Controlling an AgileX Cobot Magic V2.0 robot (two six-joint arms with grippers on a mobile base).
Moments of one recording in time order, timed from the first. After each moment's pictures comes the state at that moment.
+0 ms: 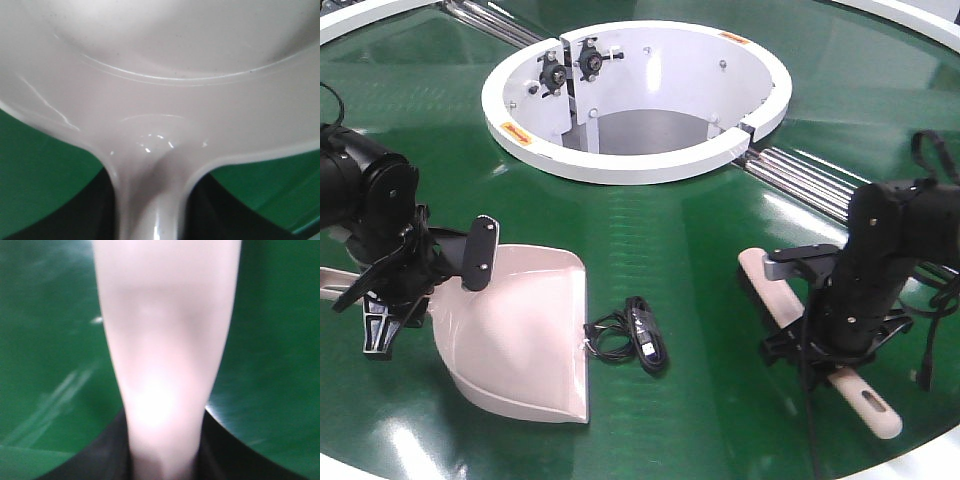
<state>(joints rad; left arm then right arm) -0.31 1.72 -1.22 0.25 1.05 1.14 0.24 1.77 -1.08 0.07 1.03 -0.06</state>
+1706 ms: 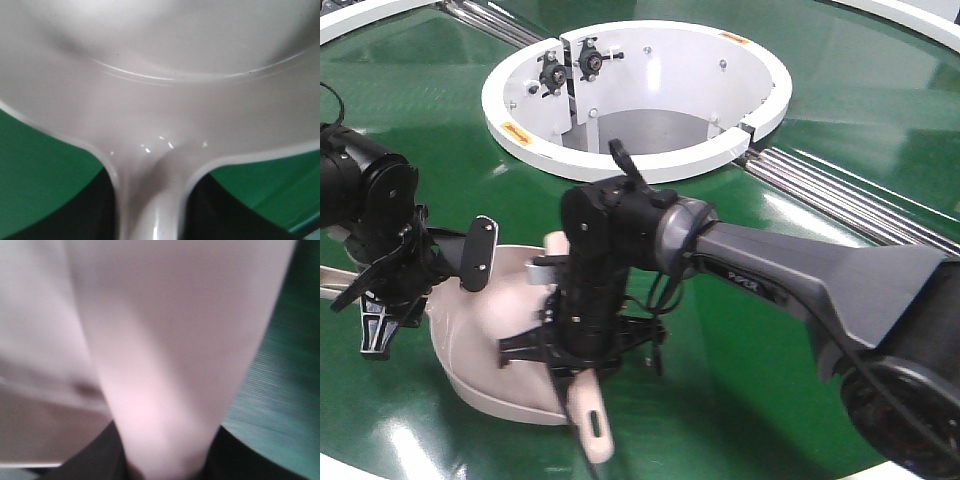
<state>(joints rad) -0.31 1.72 -1.22 0.26 1.05 1.15 0.77 2.20 -1.79 0.25 1.25 0.40</state>
